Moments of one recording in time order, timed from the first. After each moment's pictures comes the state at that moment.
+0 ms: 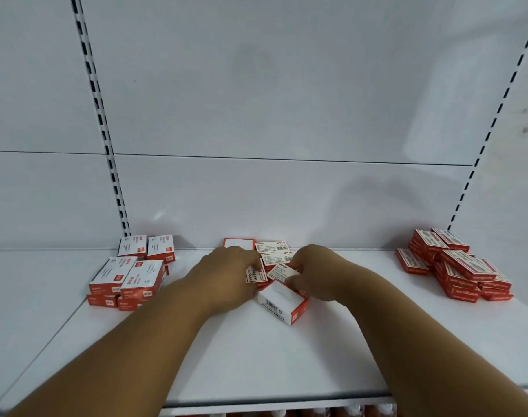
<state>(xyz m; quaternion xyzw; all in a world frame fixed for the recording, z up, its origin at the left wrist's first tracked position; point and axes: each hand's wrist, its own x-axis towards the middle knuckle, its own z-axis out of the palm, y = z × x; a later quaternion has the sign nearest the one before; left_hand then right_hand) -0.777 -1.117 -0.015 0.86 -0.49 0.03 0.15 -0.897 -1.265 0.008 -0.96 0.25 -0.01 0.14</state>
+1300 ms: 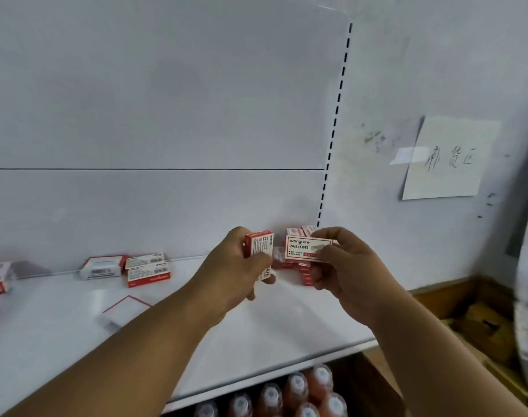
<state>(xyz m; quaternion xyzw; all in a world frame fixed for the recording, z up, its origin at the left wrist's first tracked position) -0.959 -1.237 0.033 0.67 -0.42 -0.24 0.56 -1.105 -1.351 0.031 -0.59 0.23 -0.38 0.67</state>
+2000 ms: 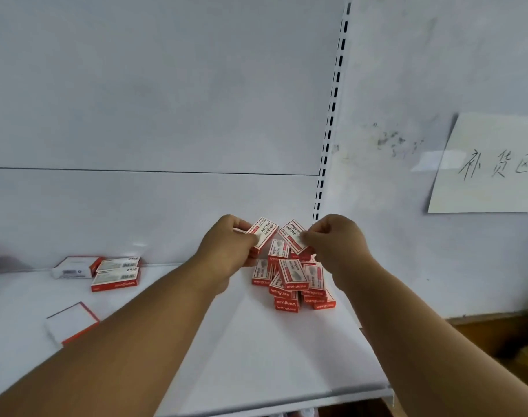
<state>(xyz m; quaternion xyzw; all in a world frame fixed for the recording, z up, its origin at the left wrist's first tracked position) -0.959 -1.362 0.034 0.71 -0.26 -0.17 0.63 -1.088 -1.481 0.045 -0.76 0.37 -0.35 0.41</state>
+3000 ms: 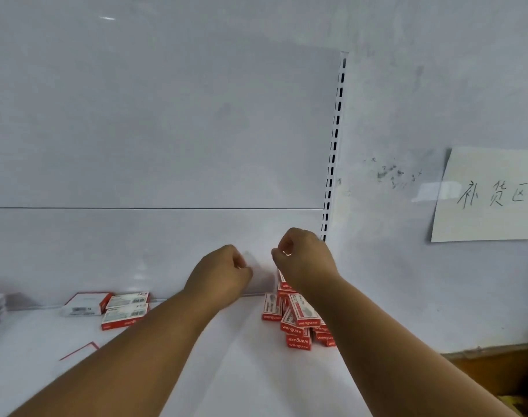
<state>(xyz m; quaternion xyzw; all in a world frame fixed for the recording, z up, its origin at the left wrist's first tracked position) -0.928 -1.344 0.043 0.85 -0.37 0.03 0.36 -1.035 -1.465 0.061 -0.88 0.30 -0.34 0.17</state>
